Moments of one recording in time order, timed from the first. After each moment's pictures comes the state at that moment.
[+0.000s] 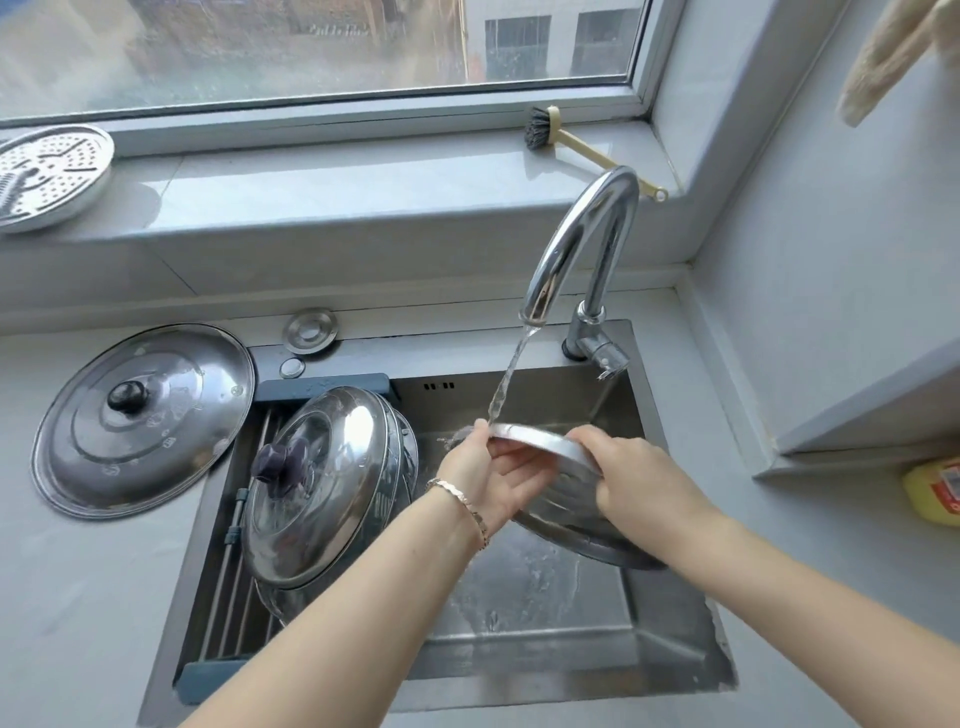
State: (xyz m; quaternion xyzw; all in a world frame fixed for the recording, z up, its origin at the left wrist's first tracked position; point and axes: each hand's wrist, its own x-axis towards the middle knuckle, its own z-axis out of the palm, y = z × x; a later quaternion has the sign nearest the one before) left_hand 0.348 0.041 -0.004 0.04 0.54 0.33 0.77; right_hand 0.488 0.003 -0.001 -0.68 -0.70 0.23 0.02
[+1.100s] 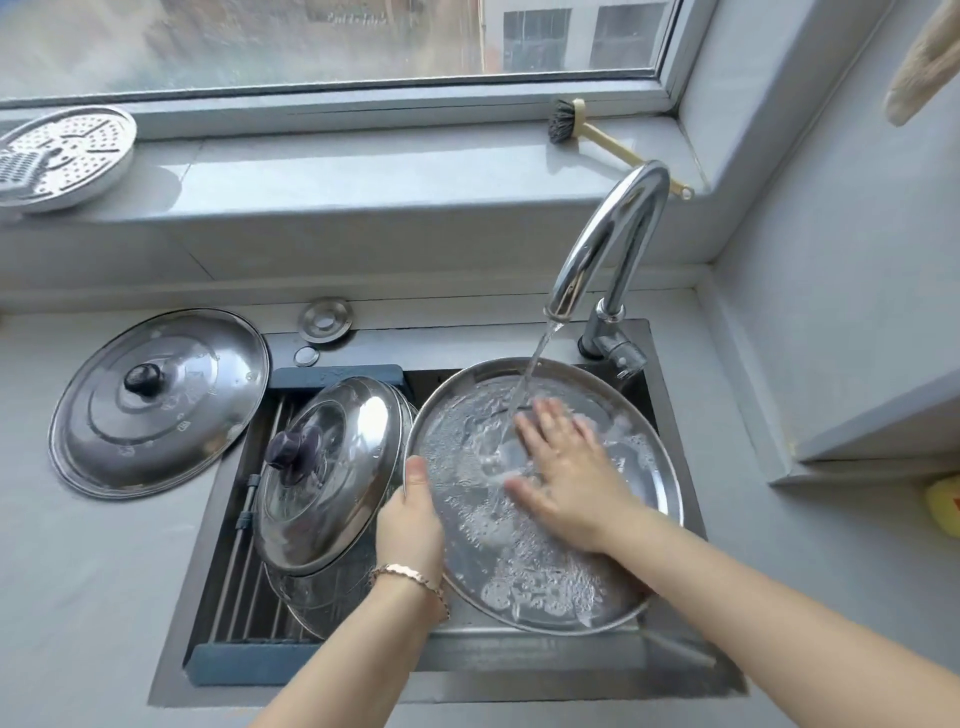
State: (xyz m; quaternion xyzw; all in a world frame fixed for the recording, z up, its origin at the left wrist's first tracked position) left_hand 0.296 -0.003 -0.018 0.25 0.76 0.33 0.51; right_hand 0.454 0.021 -0.067 -0.58 -0.78 0.24 -0.04
